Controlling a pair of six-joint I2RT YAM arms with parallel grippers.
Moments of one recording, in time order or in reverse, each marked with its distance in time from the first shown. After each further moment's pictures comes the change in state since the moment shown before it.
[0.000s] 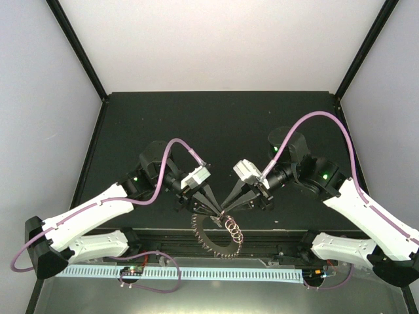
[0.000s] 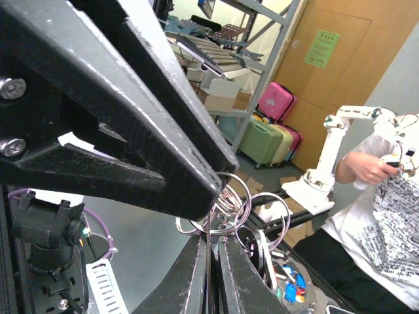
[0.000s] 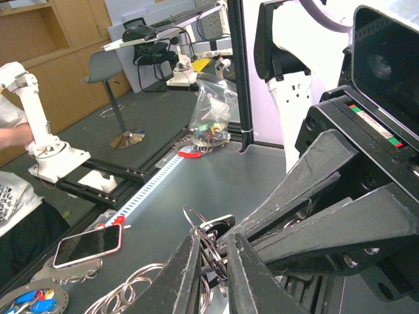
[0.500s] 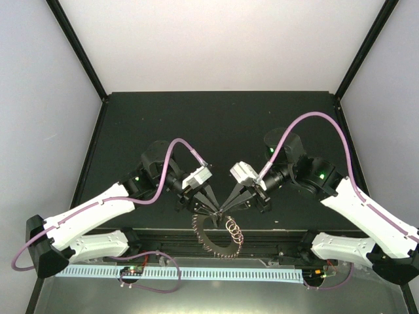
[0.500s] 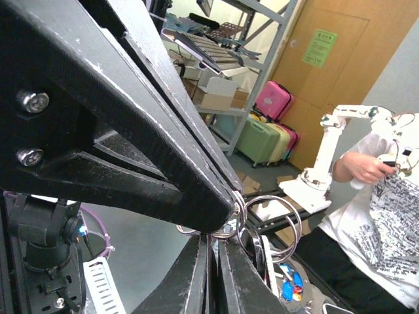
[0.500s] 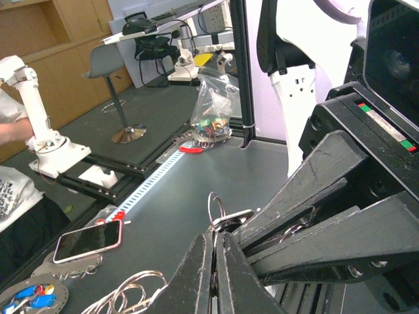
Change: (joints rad) left arm -0.001 0.009 0.000 0.000 0.003 -0.002; right arm 0.023 0.014 0.000 -0.011 0.014 -0.018
